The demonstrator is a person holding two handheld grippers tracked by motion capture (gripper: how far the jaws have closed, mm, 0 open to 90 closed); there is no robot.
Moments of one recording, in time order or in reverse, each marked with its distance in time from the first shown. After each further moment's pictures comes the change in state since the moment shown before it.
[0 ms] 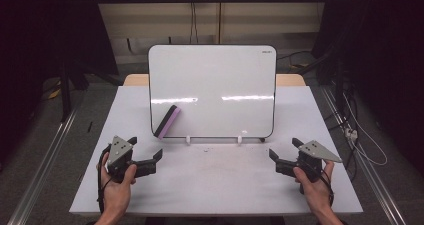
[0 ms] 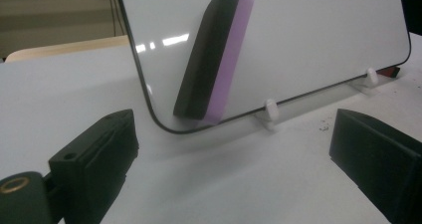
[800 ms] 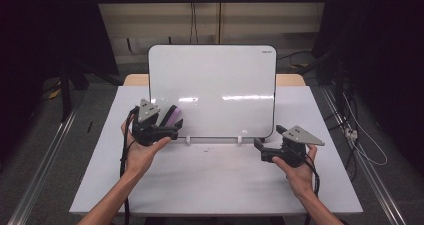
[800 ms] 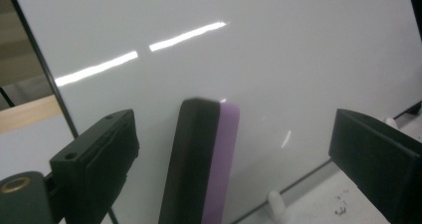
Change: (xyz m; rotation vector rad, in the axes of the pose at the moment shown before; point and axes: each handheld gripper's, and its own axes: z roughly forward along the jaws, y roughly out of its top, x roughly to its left) left arm -0.012 0.076 0.068 0.056 -0.033 0.116; right arm 0.020 0.032 0.035 -0.024 0.095 -0.041
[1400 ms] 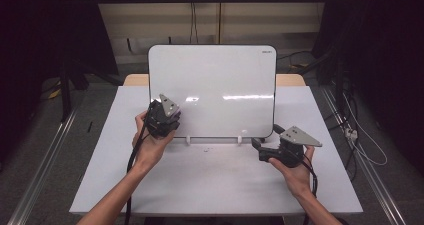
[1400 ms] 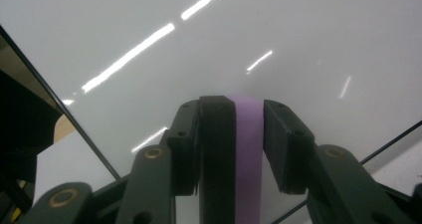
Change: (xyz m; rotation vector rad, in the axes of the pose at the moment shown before) left arm -0.020 0.019 0.035 0.188 0.165 0.226; right arm 0.007 0.002 0.001 -0.026 0.009 -0.031
